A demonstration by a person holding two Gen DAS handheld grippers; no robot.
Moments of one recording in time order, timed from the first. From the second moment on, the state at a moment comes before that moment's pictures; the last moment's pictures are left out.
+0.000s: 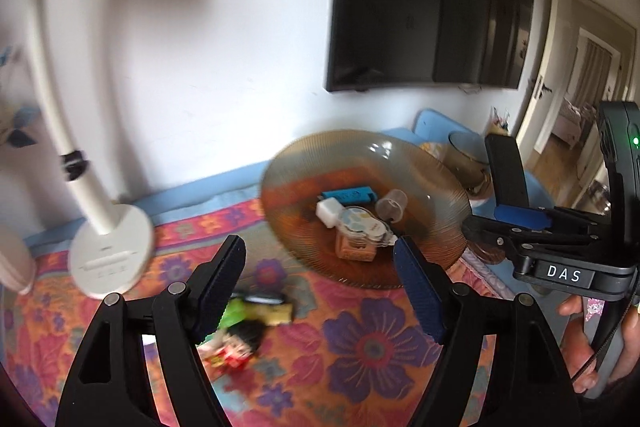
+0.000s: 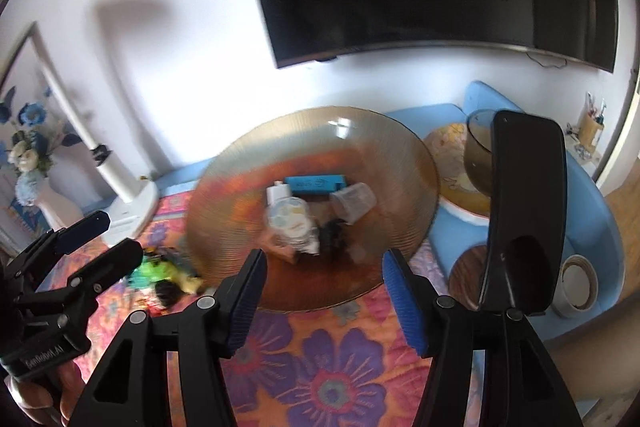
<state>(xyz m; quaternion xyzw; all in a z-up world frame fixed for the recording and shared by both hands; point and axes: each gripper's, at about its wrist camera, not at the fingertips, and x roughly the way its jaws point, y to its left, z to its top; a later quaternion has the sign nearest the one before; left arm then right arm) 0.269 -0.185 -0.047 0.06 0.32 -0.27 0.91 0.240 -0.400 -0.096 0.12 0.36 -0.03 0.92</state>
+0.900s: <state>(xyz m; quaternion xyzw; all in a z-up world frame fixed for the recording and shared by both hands) 0.179 0.036 -0.075 -0.06 0.32 -0.14 0.93 0.181 -0.199 -0.104 0.01 0.38 0.09 0.92</state>
